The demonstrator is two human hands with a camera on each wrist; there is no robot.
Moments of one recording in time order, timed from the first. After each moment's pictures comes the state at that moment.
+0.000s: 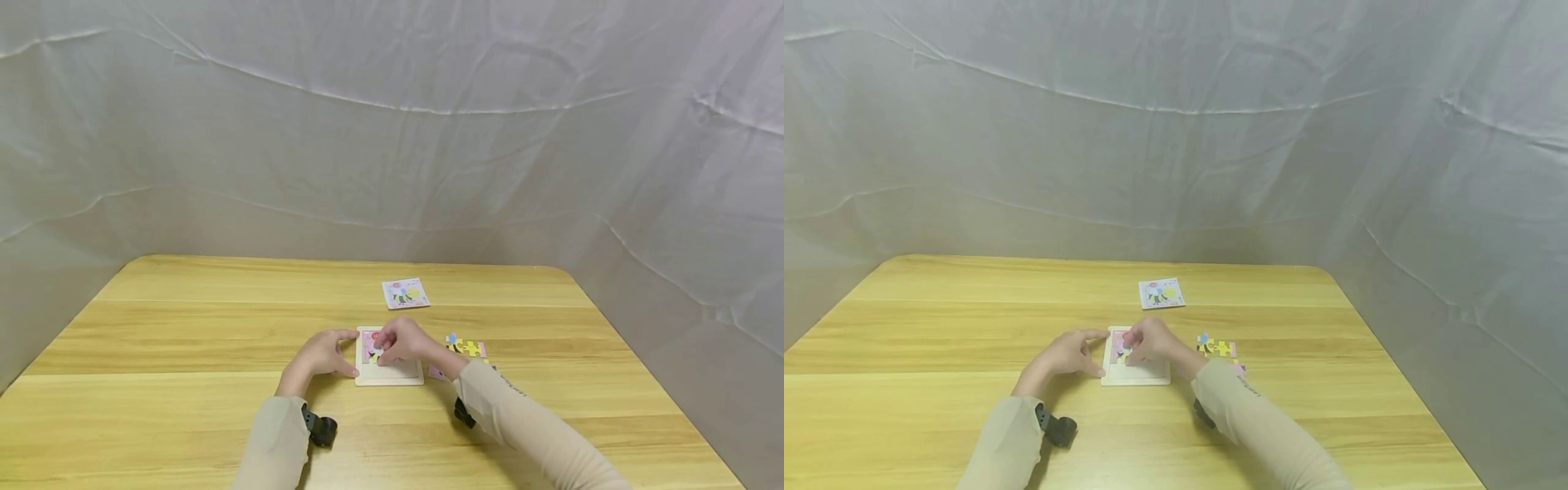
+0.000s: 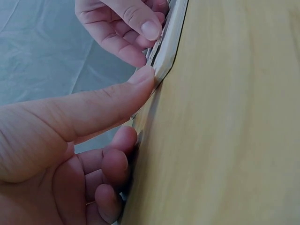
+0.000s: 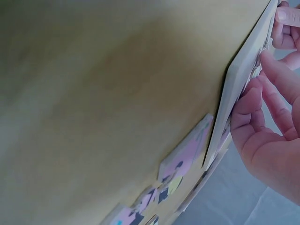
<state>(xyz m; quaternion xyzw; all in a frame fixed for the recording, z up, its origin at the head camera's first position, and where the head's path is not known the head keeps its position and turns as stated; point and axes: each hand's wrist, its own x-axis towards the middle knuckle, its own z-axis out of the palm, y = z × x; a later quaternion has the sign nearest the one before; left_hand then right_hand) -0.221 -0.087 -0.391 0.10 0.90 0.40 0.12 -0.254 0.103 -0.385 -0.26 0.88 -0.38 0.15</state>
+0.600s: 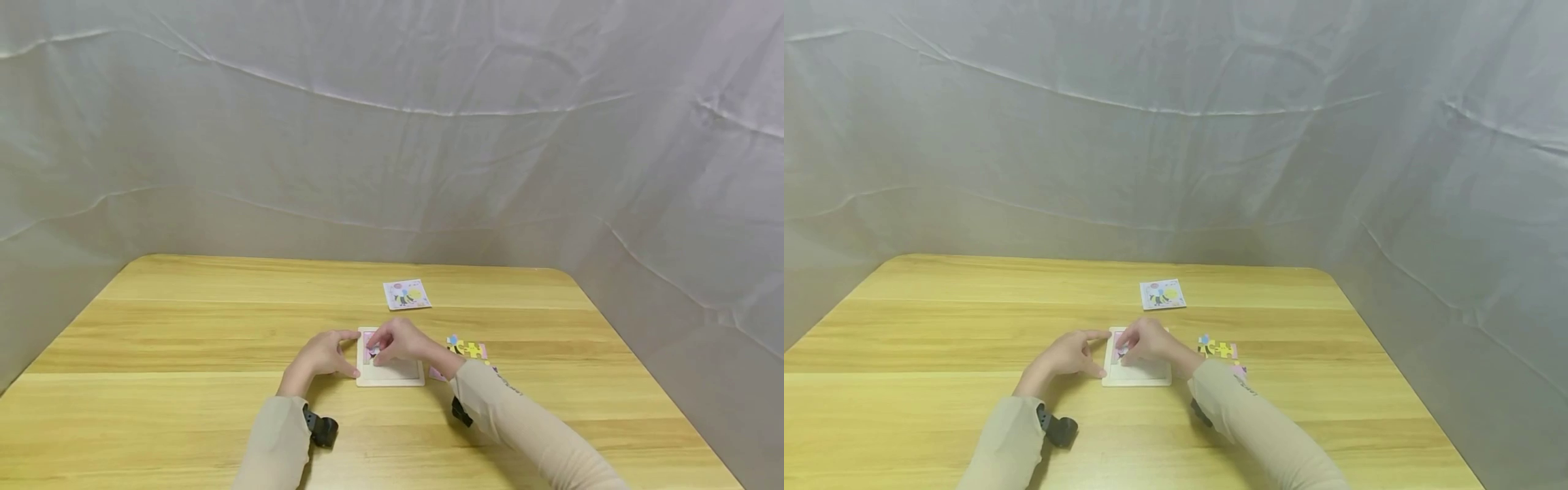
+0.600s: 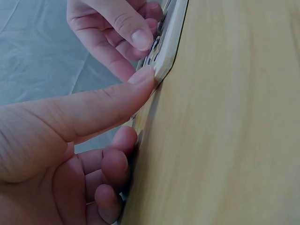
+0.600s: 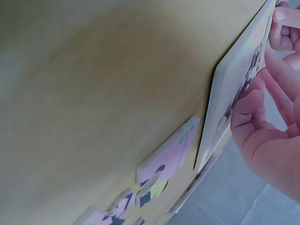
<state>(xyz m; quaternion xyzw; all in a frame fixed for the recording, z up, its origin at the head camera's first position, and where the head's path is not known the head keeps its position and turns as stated) -0.220 -0.087 -0.391 0.11 0.91 0.39 0.12 -0.256 0.096 -0.383 -0.31 0.87 -0.35 0.15</state>
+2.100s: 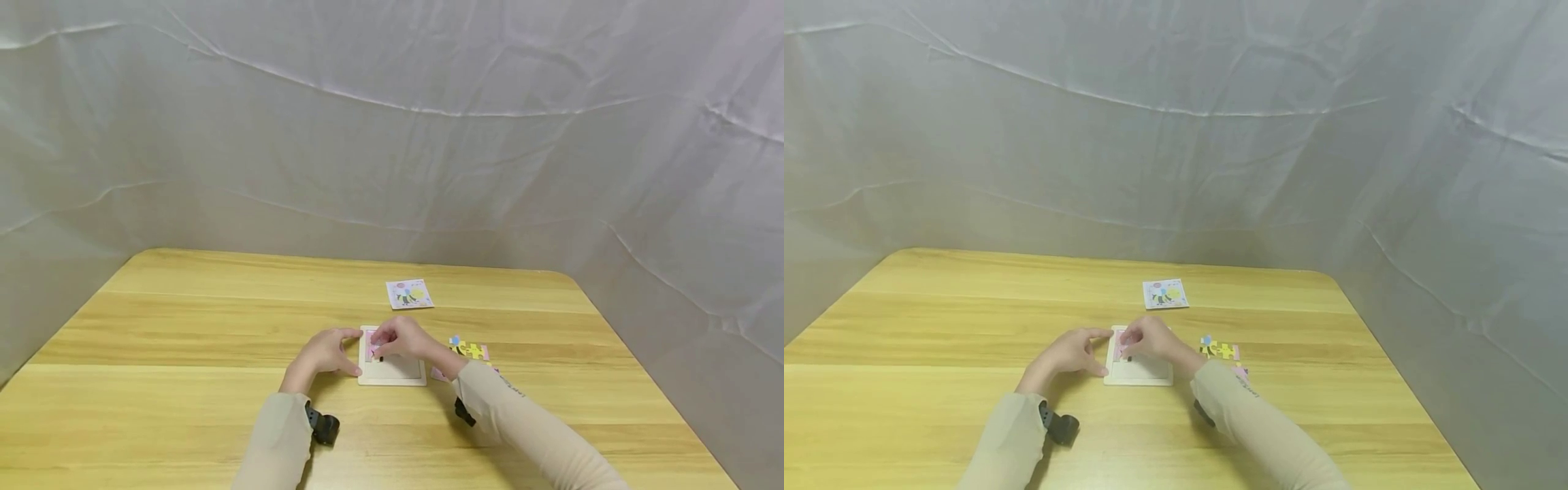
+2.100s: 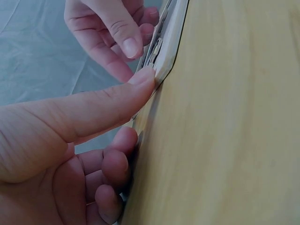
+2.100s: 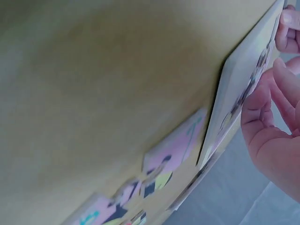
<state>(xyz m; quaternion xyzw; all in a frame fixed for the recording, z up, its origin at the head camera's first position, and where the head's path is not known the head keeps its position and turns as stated) -0.219 -0.084 -0.388 0.11 0.91 0.39 0.12 -0.257 0.099 -0.384 -0.33 0.88 -0.33 0.11</state>
